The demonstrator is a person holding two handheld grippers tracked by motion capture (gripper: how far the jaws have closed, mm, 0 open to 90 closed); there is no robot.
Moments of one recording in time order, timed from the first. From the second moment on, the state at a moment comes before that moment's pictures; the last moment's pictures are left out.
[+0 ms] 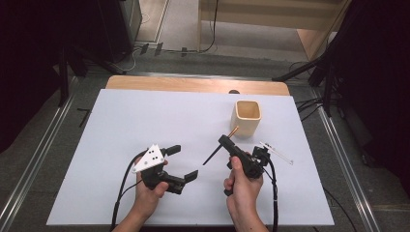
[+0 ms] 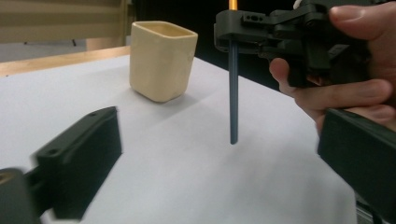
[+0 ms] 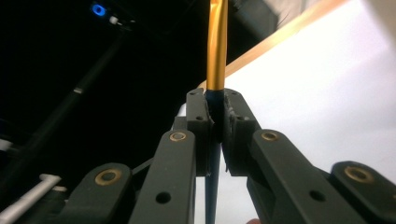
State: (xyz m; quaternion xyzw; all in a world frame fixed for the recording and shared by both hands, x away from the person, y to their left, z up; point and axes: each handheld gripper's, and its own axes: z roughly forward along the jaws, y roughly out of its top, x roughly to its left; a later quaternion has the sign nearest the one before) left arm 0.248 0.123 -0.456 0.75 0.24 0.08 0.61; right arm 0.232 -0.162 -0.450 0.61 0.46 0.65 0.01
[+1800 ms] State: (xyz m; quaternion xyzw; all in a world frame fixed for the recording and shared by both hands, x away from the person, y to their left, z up) left arm 0.221 0.283 -0.470 0.74 0.32 0.22 0.56; right arm 0.265 -0.226 -0.386 0.49 0.58 0.57 0.32
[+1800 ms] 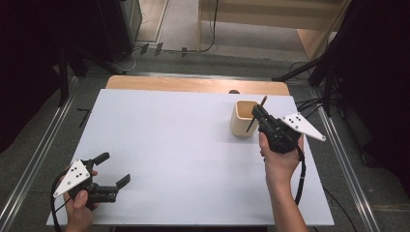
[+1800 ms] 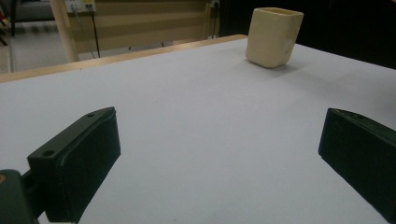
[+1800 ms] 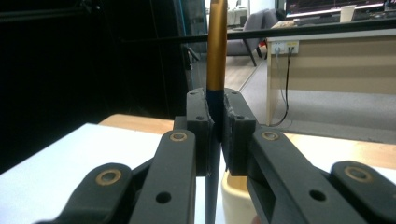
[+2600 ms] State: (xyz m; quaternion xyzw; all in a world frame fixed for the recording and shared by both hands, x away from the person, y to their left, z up) left arm 0.219 0.288 -0.472 0.73 0.32 0.22 0.56; right arm 0.308 -0.232 -0.379 0.48 0.57 0.57 0.35
